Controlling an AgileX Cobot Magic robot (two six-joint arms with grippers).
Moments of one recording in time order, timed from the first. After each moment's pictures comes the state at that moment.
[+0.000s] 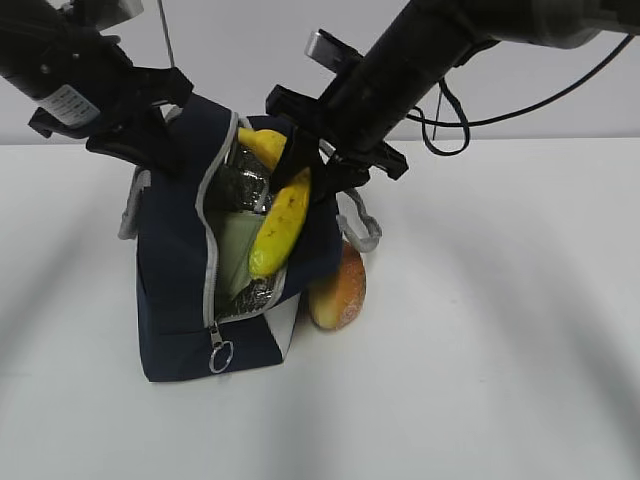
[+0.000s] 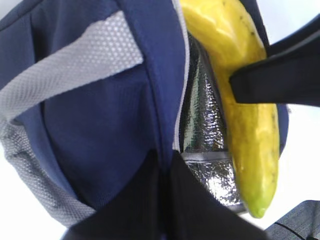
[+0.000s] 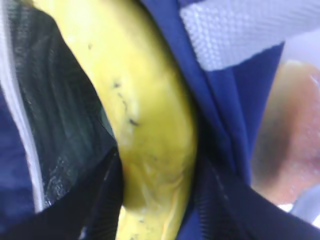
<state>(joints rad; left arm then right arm) -0.26 1.70 -1.45 -0.43 1.01 0.22 0.36 2.14 -1.87 0.61 1.12 -0.02</state>
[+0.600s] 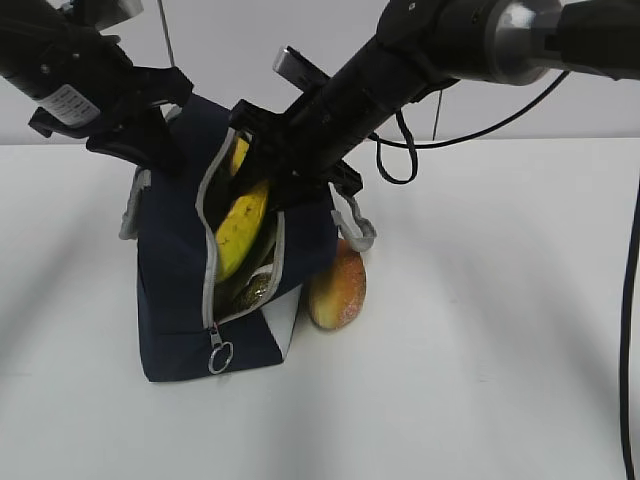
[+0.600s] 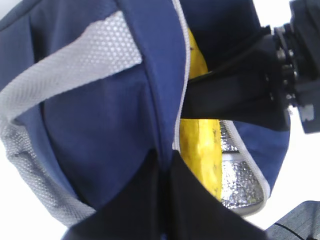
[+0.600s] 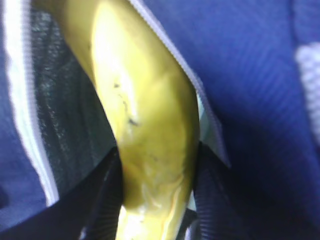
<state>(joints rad) -0.26 1.70 -1.45 -0.43 1.01 0.22 0.40 2.21 -1.88 0.75 1.00 -0.11</state>
